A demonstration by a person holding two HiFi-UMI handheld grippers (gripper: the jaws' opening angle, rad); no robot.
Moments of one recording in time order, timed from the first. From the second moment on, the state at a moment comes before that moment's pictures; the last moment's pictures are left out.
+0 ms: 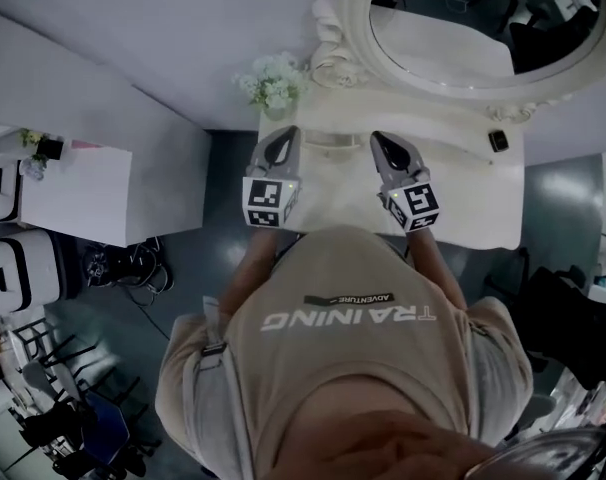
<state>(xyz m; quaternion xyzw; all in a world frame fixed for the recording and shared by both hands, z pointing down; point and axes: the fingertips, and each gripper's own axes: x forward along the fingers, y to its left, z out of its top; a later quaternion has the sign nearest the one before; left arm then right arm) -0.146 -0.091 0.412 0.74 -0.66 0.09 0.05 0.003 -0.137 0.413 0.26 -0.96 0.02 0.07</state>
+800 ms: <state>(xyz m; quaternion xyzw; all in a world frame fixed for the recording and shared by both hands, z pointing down) -0.137 -0.084 0.383 0.79 -0.60 0.13 0.00 0.002 -0.146 0.374 0.26 -0.96 -0.04 0.06</state>
